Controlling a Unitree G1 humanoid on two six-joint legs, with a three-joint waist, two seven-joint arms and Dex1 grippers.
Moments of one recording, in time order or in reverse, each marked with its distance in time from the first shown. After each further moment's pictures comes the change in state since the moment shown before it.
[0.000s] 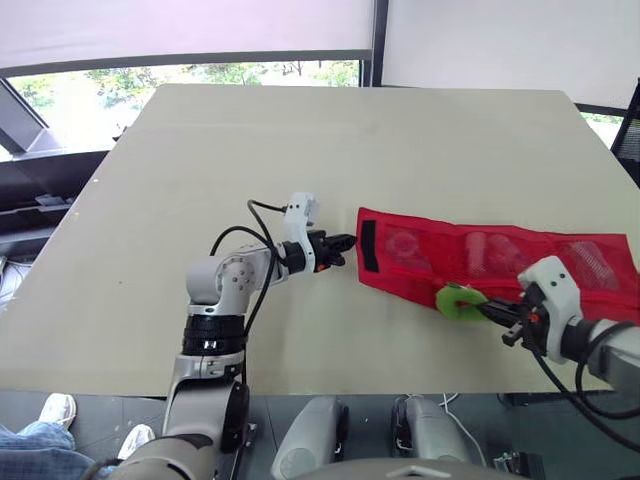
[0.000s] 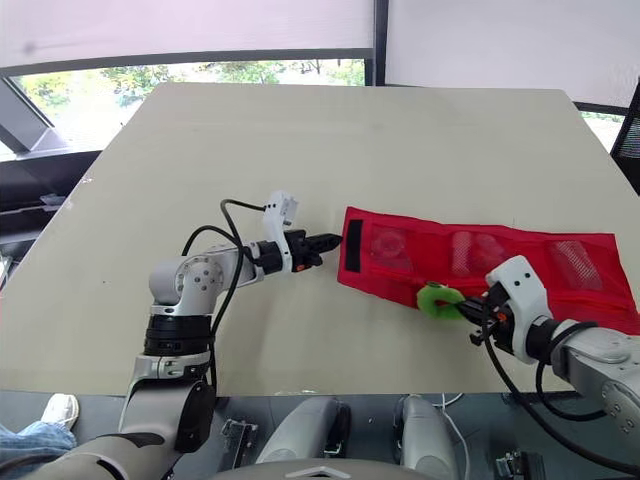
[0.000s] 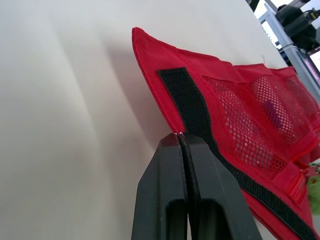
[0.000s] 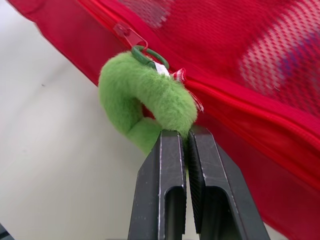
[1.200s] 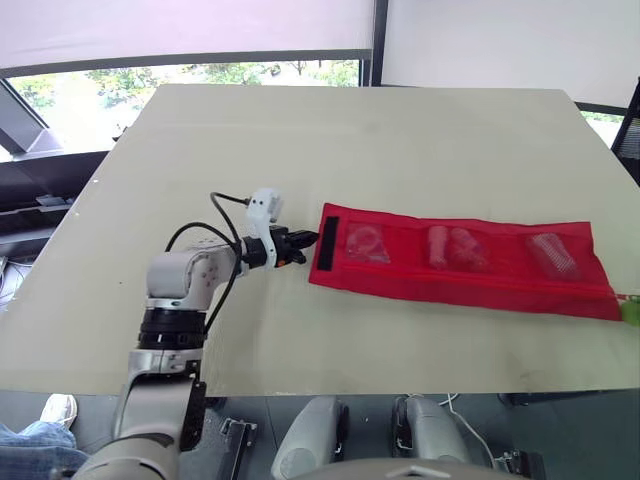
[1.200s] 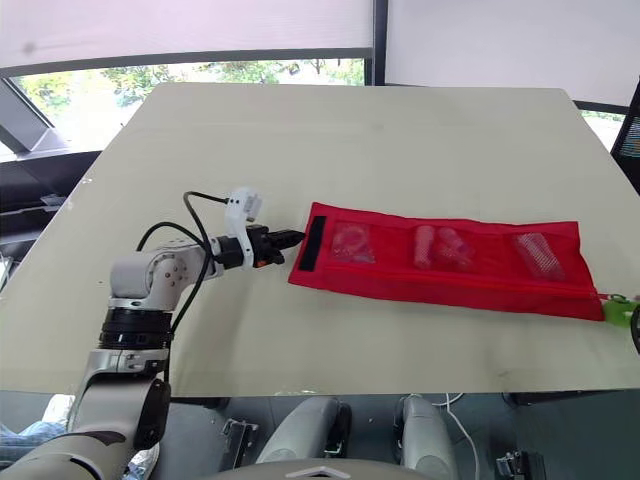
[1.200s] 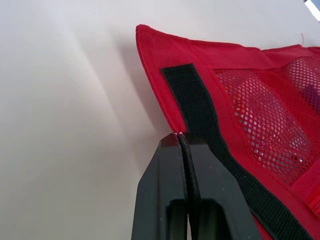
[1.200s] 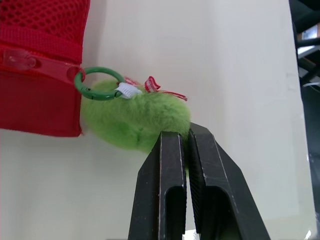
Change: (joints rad) left arm 0.006 0.276 -0.042 0.125 0.080 -0.156 -0.186; right arm 0.111 -0.161 -0.340 0.515 -0.404 -0.170 0.078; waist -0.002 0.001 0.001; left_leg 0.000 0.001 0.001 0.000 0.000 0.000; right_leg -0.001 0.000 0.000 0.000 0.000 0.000
